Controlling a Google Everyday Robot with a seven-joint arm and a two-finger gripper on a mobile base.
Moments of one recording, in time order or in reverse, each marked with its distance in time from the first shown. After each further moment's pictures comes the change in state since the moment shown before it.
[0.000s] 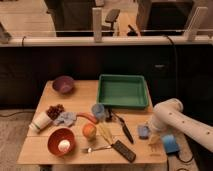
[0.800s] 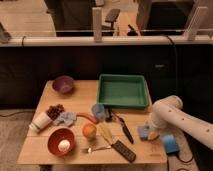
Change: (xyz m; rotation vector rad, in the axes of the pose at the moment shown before) arm -0.003 -0.010 -0.017 0.020 0.016 -0.028
